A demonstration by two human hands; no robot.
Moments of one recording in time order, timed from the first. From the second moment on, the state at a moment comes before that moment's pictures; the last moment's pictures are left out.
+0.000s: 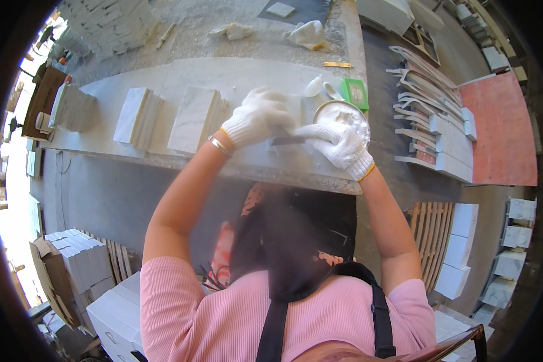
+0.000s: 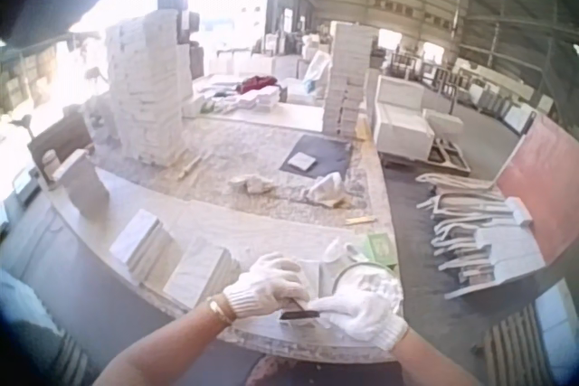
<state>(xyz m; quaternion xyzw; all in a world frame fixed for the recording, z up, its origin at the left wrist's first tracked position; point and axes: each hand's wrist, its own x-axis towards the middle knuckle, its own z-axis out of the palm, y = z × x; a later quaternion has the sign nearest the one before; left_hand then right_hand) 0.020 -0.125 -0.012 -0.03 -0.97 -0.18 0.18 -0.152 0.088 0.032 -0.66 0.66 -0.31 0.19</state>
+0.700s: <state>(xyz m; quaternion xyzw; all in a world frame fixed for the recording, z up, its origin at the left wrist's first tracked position) 0.018 -0.122 -0.009 -0.03 -0.96 -0.18 0.21 -0.116 0.122 0.039 -0.55 0.73 -0.38 0.14</state>
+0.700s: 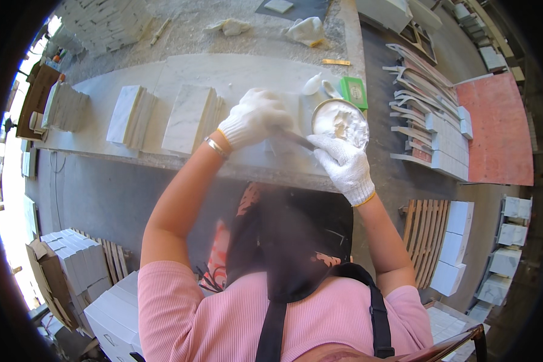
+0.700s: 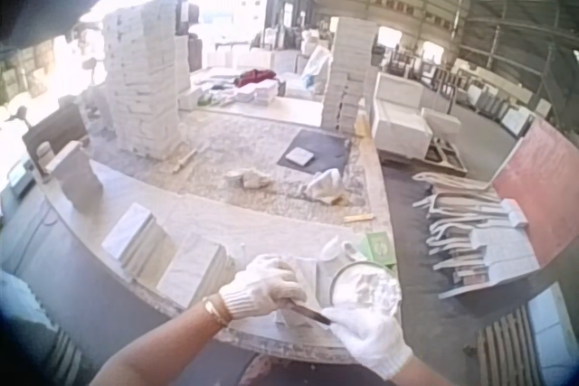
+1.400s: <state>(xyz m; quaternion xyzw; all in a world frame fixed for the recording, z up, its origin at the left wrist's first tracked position) 0.021 -0.118 -0.005 0.00 -0.97 -0.19 0.17 -0.075 0.124 0.025 -0.45 0.79 -0.42 0.04</state>
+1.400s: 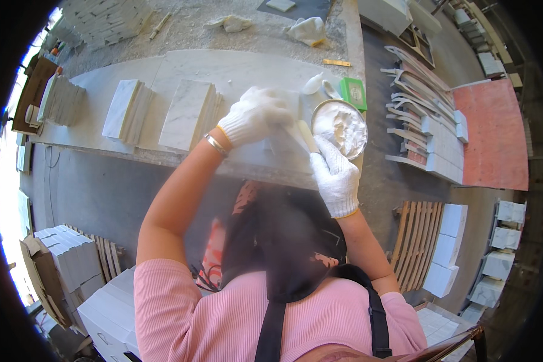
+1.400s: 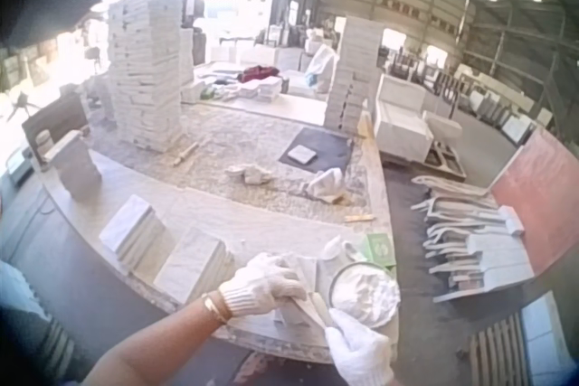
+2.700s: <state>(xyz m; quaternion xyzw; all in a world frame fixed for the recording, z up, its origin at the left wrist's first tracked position) 0.019 -0.119 -0.011 0.00 -0.97 -0.17 0.17 -0.068 0.113 0.025 -0.46 0.79 -0.40 0.00</state>
